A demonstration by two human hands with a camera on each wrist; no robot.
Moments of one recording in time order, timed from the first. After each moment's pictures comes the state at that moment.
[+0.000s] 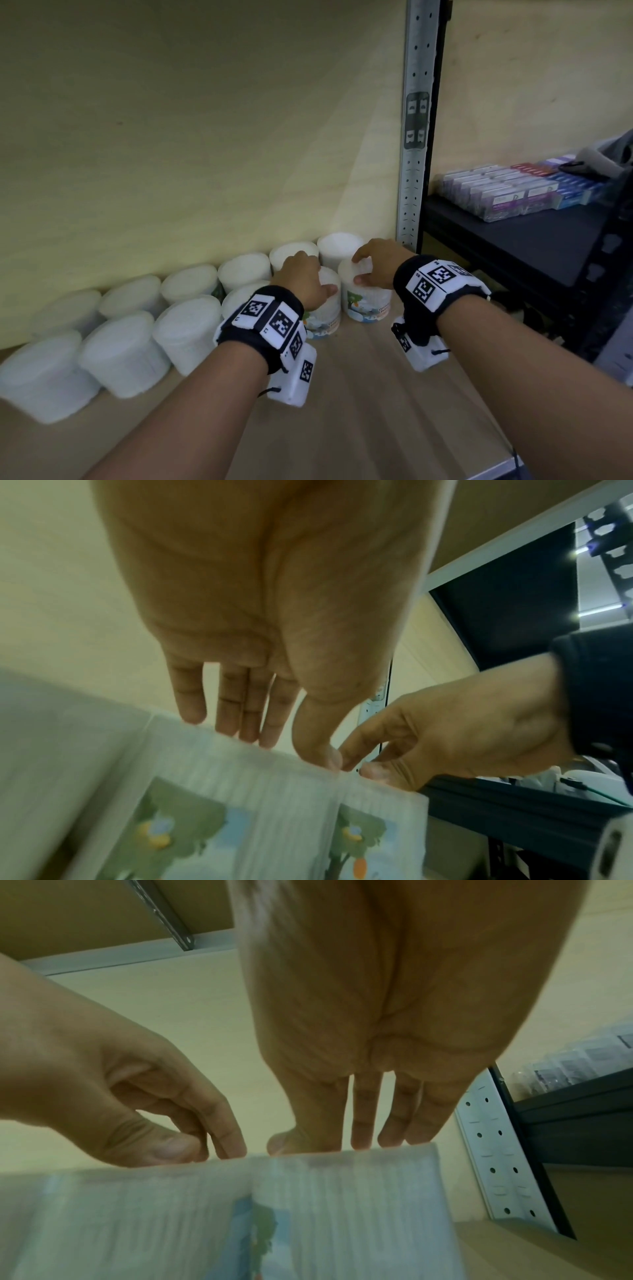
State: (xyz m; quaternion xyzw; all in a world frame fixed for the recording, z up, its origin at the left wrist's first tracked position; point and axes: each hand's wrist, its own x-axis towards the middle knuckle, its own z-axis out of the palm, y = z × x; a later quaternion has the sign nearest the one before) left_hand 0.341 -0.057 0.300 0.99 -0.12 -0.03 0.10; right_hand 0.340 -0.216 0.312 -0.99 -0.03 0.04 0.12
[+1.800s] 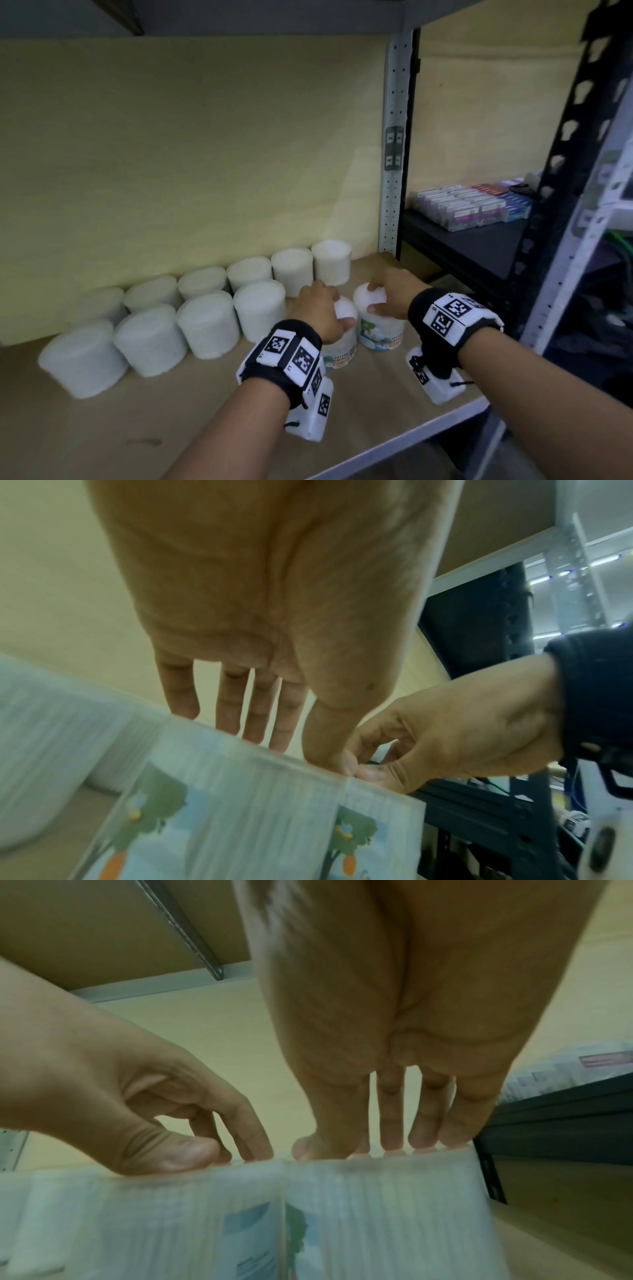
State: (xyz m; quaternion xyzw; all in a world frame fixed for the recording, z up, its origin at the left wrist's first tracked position) left_hand 0.255 -0.065 0.299 0.97 -0.16 -0.05 0.15; right_hand 0.254 -0.230 0.316 -0.99 0.01 0.07 0.11
